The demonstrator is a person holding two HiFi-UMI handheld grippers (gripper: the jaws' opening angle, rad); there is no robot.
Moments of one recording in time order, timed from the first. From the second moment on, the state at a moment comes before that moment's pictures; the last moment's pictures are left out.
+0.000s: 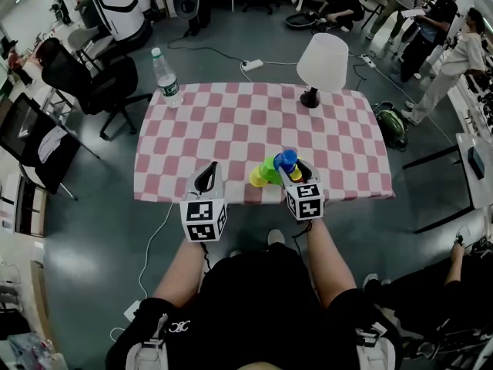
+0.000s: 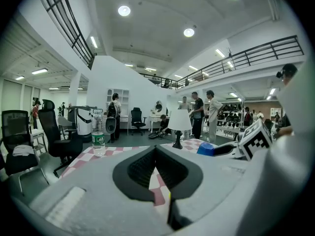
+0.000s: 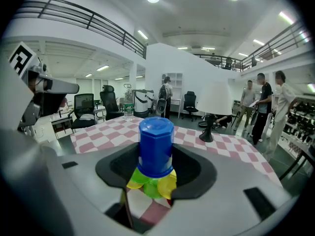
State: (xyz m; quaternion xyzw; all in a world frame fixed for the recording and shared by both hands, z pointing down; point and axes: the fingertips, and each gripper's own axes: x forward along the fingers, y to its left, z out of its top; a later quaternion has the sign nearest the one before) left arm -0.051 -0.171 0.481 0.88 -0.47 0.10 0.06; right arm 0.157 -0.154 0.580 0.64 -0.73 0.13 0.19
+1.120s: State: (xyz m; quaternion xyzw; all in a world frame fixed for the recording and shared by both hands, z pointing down) left arm -0.007 -0.176 0.466 0.90 -0.42 0.08 0.05; right arm 0.173 -0.134 0.459 0.70 -0.71 -0.01 0.04
